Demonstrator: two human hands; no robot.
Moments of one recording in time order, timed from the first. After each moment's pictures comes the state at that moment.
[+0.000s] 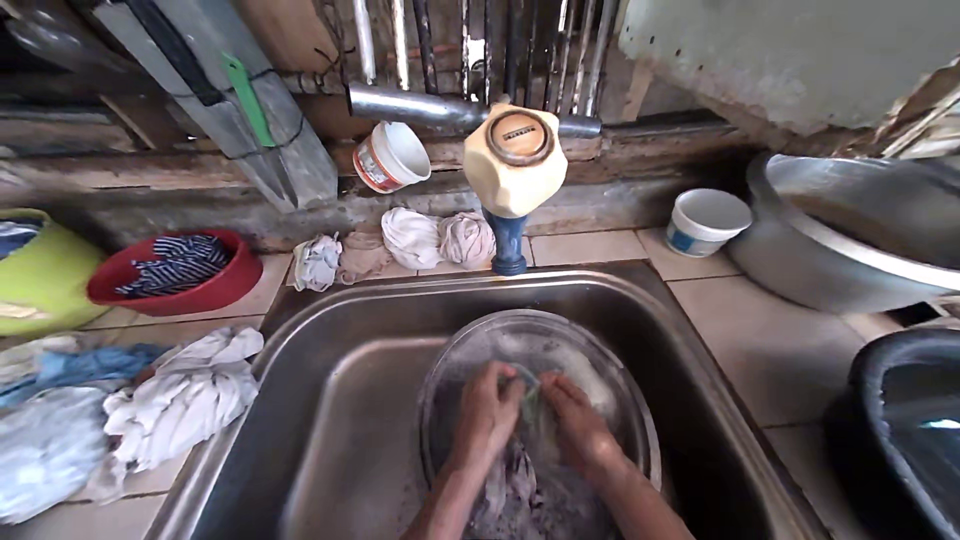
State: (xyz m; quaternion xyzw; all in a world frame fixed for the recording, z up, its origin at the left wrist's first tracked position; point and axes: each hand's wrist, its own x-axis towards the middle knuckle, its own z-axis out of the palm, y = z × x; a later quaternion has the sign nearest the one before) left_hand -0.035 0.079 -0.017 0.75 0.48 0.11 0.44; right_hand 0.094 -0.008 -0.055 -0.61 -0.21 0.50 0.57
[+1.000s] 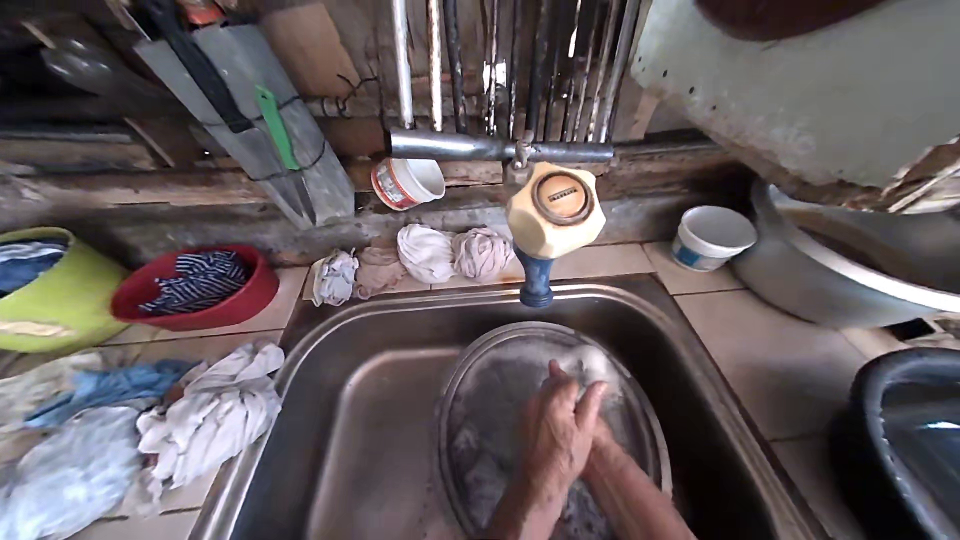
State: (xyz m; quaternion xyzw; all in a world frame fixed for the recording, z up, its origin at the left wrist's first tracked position) left_hand 0.012 0.039 0.002 0.78 0.42 0.33 0.34; right_hand 0.068 0.009 -0.017 -0.45 -0.02 0.54 0.71
